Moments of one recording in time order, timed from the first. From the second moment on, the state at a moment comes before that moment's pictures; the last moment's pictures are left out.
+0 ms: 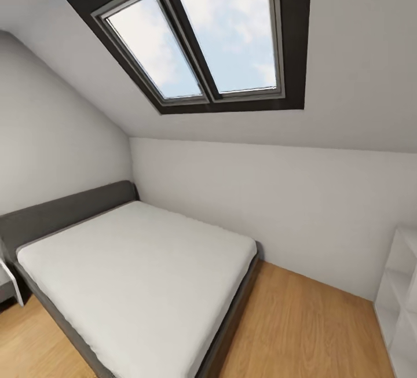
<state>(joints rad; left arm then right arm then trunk) -0.07 0.01 -0.18 -0.01 0.68 -0.13 0.01 -0.16 -0.16 -0.62 0.03 0.71 -0.14 0.06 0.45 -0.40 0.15</state>
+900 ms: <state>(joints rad) -0.07 0.01 -0.18 -0.01 0.68 -0.13 0.01 -0.16 -0.16 -0.62 0.03 0.71 -0.14 0.06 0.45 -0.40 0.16</state>
